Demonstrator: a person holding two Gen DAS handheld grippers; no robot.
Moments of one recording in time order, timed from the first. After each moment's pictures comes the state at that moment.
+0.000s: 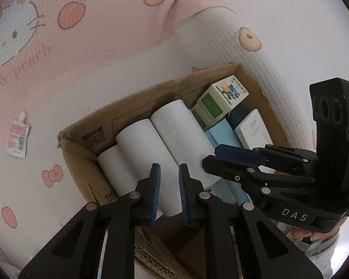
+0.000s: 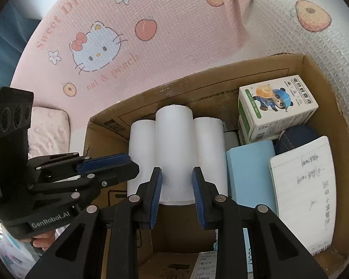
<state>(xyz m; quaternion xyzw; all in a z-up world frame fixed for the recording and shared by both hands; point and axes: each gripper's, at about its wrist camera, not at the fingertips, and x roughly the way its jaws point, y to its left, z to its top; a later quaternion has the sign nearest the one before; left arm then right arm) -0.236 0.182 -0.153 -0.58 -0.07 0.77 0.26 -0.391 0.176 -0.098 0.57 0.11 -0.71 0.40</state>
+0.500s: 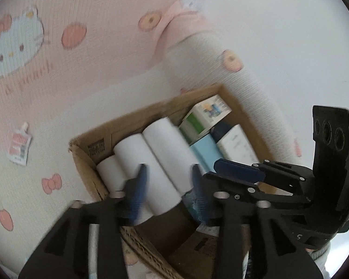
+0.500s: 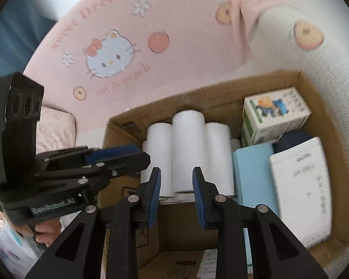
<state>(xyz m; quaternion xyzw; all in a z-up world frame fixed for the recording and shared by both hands) -0.214 0.169 -0.119 -0.51 -0.09 0.81 0.28 -0.358 0.192 -0.068 0.52 0.11 -0.74 0.42</state>
